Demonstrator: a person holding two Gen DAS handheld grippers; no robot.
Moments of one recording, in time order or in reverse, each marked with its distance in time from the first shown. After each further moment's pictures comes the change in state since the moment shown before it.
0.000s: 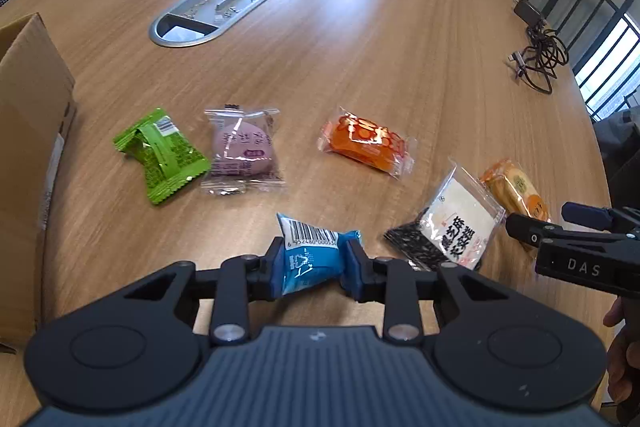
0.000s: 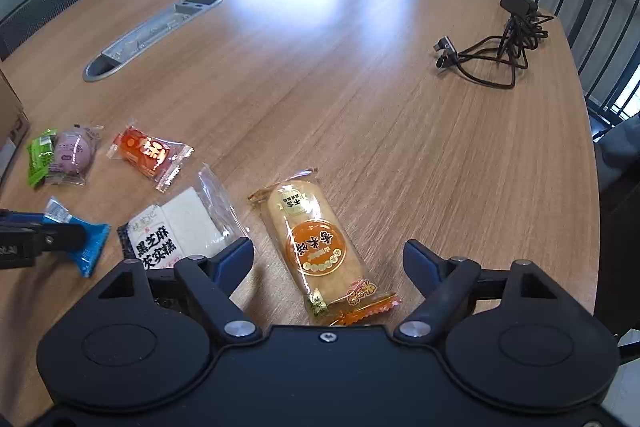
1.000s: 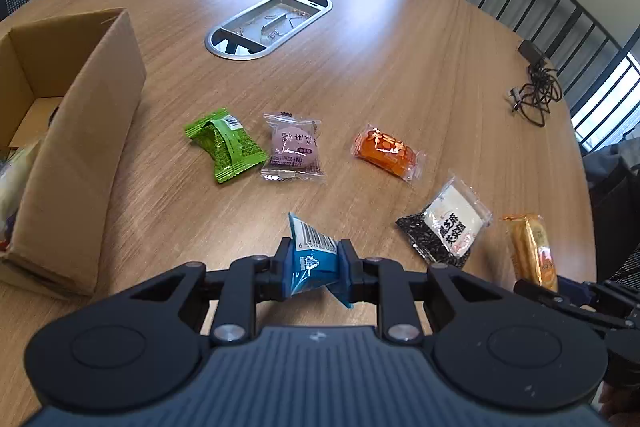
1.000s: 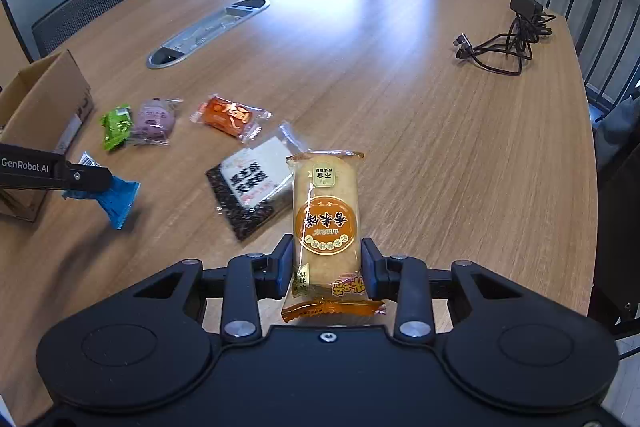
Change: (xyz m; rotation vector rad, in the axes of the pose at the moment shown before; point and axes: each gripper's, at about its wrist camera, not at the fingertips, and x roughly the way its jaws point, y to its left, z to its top) left arm -0.060 0.027 -0.024 -0.086 -0.078 -0.014; right arm -0.069 0.031 -0.046 0.005 -0.039 0.078
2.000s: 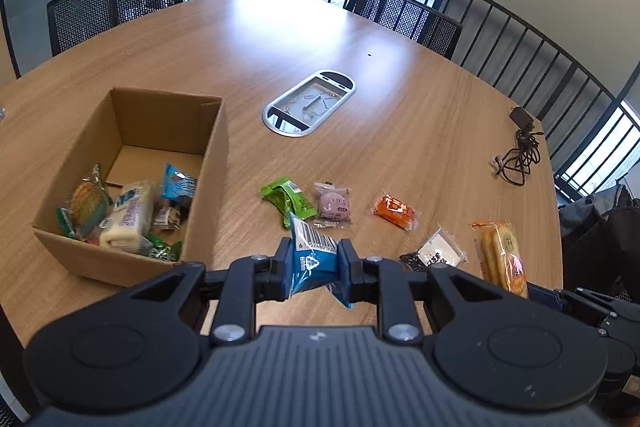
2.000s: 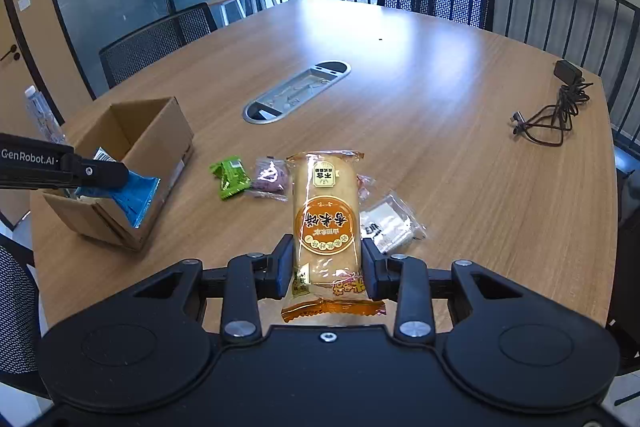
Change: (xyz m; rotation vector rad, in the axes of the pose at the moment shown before) left arm -0.124 0.032 0.002 -0.044 -0.159 0.026; right arm -0.075 0.062 0.019 -0.059 -0.133 0.124
